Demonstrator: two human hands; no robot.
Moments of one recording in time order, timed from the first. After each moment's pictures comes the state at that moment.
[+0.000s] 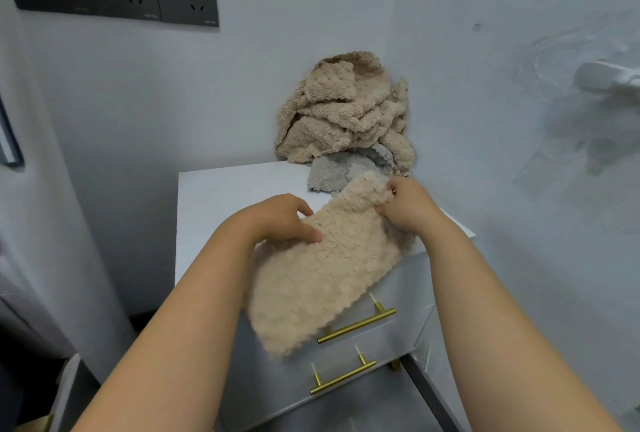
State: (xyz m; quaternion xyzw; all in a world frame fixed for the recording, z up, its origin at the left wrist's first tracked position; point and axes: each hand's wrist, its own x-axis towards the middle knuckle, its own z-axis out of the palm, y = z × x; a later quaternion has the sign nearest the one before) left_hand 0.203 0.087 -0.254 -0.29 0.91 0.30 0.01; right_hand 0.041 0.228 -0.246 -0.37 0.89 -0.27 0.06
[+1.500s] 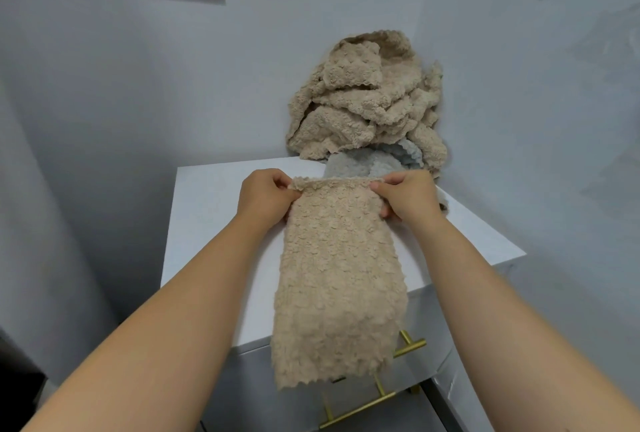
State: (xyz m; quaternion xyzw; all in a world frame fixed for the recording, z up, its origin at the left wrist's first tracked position) left_hand 0.162 0.016 -0.302 -0.40 0.76 0.40 -0.33; right_hand 0.004 0.157 -0.283 -0.30 0.79 -0.52 0.11
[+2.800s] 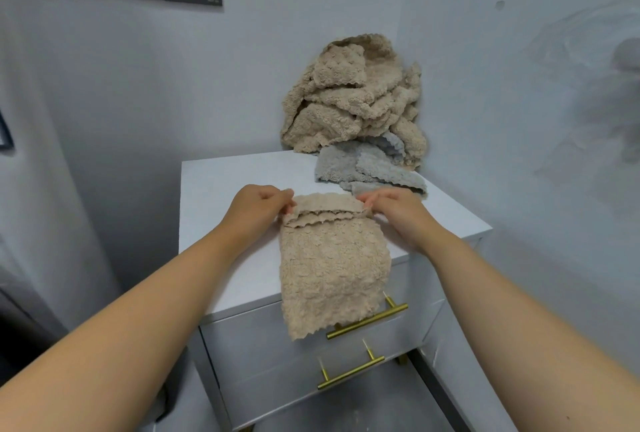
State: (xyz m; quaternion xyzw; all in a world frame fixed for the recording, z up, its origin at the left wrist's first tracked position) left_hand 0.221 0.059 -0.301 -0.28 0.77 0.50 -0.29; right_hand 0.038 0.210 -0.292 -0.38 0.71 -0.54 0.24
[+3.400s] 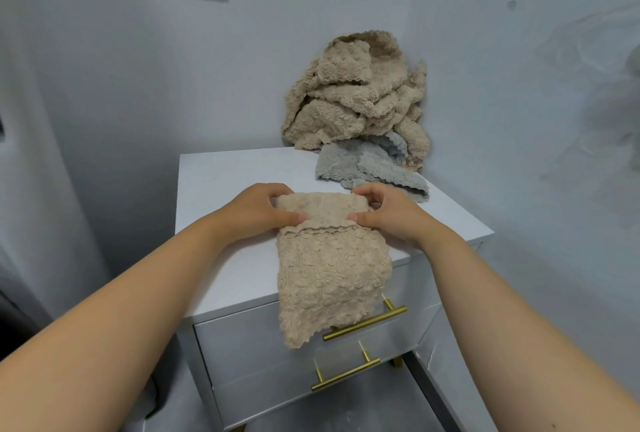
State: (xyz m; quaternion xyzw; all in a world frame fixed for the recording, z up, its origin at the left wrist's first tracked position) left_hand 0.222 0.050 -0.293 -0.25 0.85 0.44 -0.15; right_hand 0.037 0.202 -0.289 -0.45 0.77 -0.39 0.22
